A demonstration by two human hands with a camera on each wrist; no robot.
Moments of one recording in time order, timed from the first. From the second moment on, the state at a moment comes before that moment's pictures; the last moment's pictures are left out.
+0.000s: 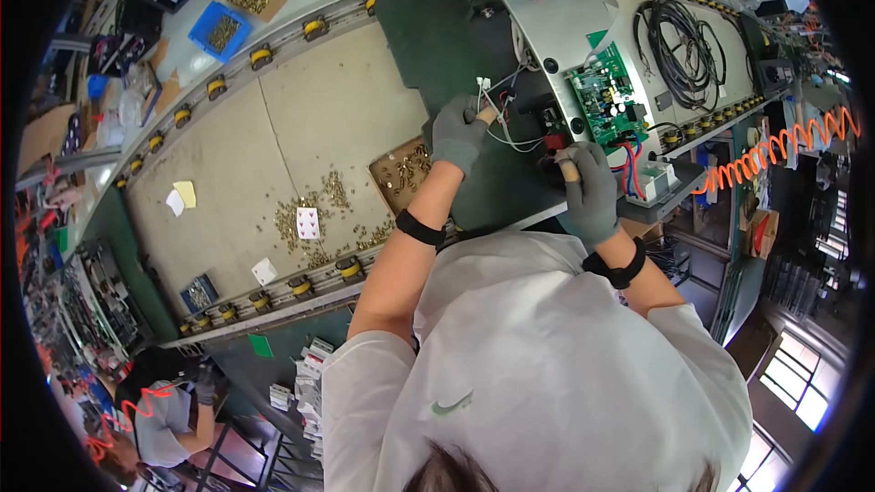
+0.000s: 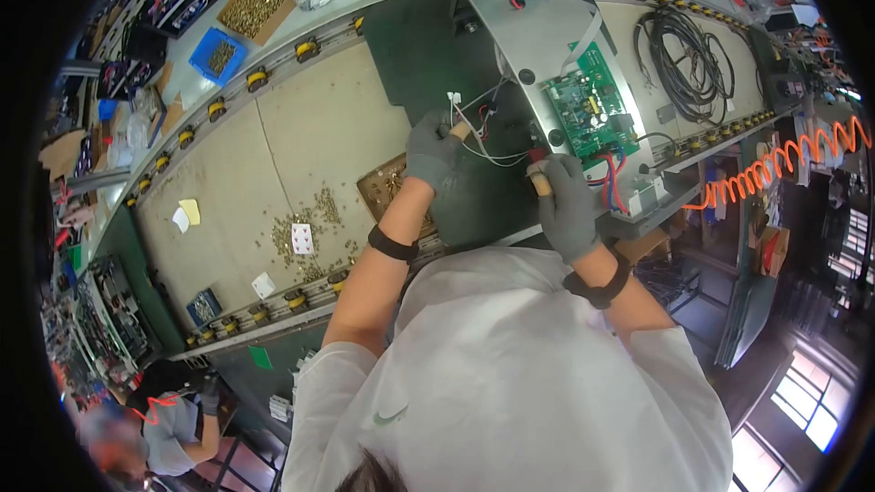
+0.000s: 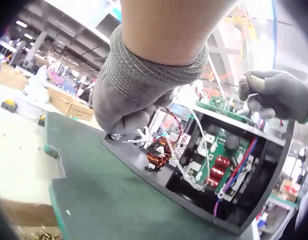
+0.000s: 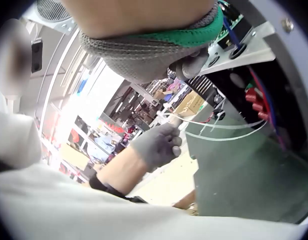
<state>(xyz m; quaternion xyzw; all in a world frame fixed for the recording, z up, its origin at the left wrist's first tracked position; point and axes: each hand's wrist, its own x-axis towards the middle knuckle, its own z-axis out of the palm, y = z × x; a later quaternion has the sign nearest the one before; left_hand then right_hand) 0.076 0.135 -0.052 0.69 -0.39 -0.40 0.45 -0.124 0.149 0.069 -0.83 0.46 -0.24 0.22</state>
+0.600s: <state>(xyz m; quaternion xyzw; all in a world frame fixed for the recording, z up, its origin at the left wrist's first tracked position) 0.060 0.206 -0.009 0.60 -0.50 -0.29 0.56 -0.100 0.153 0.010 -0.86 0.45 0.04 0.25</state>
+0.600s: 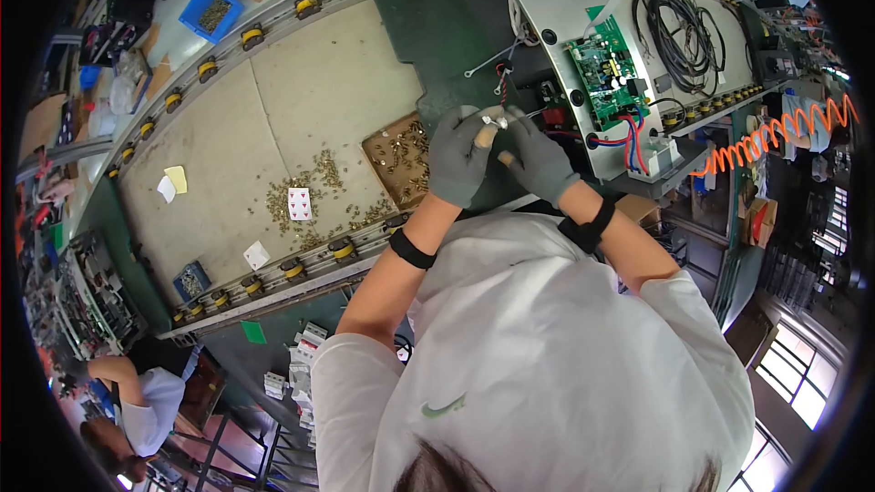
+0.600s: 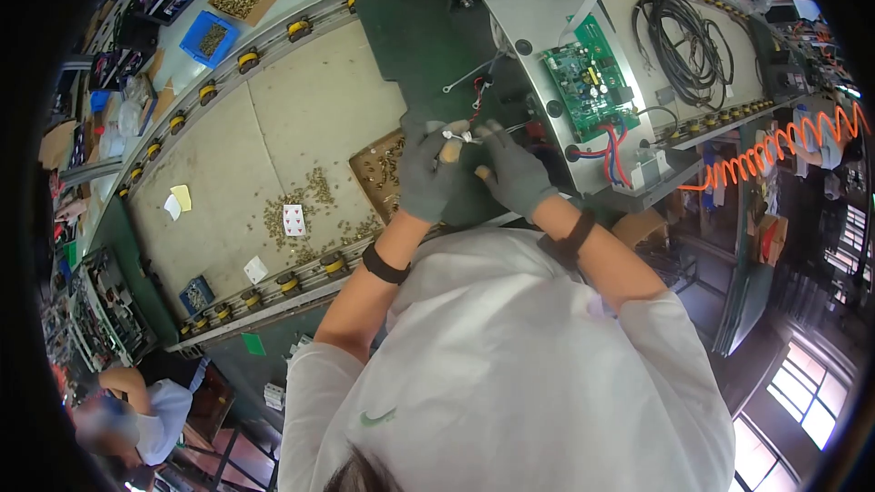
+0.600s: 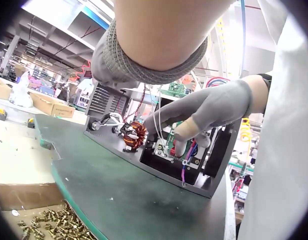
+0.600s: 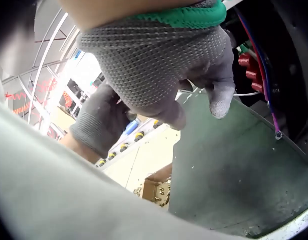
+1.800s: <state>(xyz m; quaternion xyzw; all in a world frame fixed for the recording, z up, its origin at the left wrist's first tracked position) 0.030 0.187 -0.046 0.48 -0.78 -0.34 0.20 -0.277 0.095 0.141 -0.28 0.69 -0.36 0.57</state>
